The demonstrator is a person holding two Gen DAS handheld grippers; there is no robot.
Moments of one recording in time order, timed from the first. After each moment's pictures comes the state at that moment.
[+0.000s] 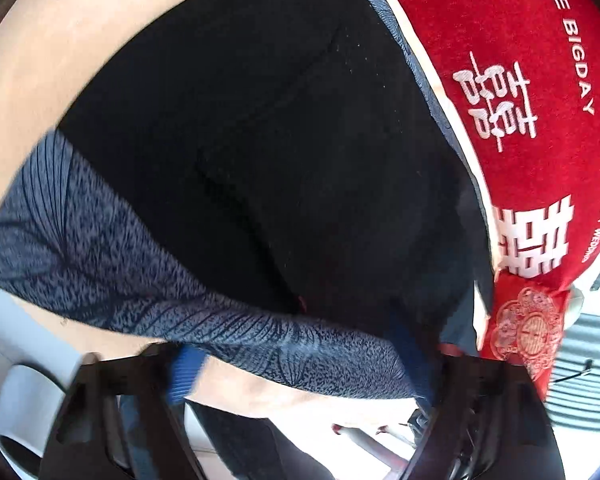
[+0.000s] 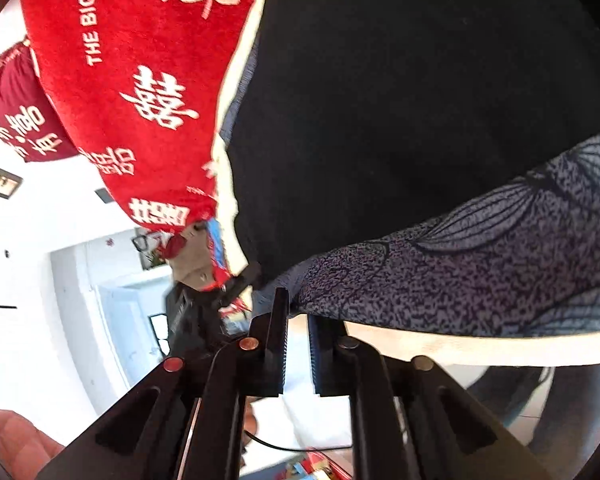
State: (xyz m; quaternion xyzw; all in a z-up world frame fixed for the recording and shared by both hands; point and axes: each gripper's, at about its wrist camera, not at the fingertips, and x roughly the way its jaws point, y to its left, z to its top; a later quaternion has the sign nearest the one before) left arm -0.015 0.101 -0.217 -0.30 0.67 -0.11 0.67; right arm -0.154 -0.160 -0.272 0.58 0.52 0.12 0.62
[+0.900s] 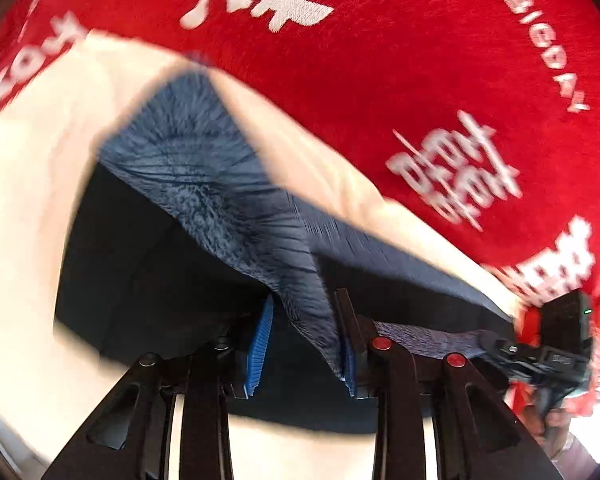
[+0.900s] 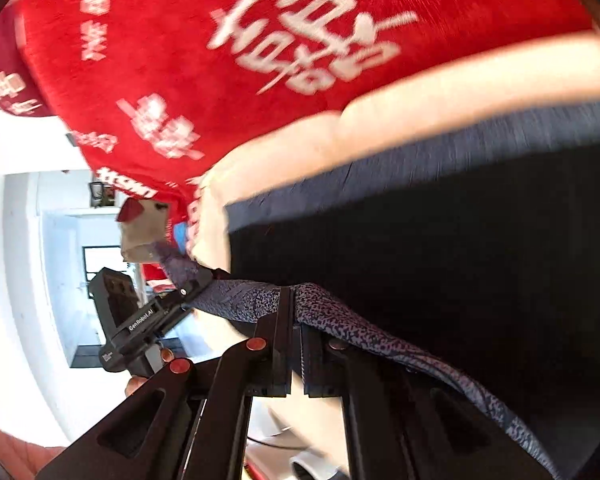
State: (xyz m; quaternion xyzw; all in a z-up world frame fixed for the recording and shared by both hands) left arm 0.191 0.010 -0.139 -0.17 0.60 -0.11 0.78; right arm 0.123 -0.280 -0.216 0.40 0.59 0.17 0.68
